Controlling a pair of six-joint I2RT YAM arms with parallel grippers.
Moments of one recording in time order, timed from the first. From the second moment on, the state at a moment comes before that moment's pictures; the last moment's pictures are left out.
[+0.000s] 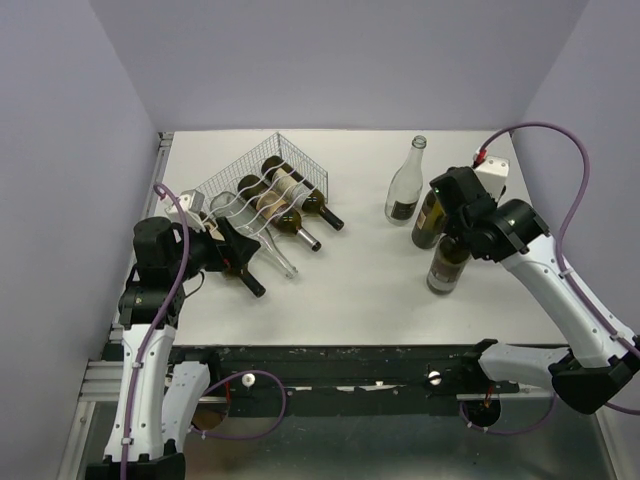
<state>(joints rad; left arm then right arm) 0.02 0.67 0.82 -0.60 0.54 -0.38 0.59 1.19 1.40 -1.20 0.79 0.71</state>
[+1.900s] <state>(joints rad) -0.72 0.86 0.59 0.12 0.45 -0.11 0.59 1.28 1.58 -0.76 -0.43 0.57</state>
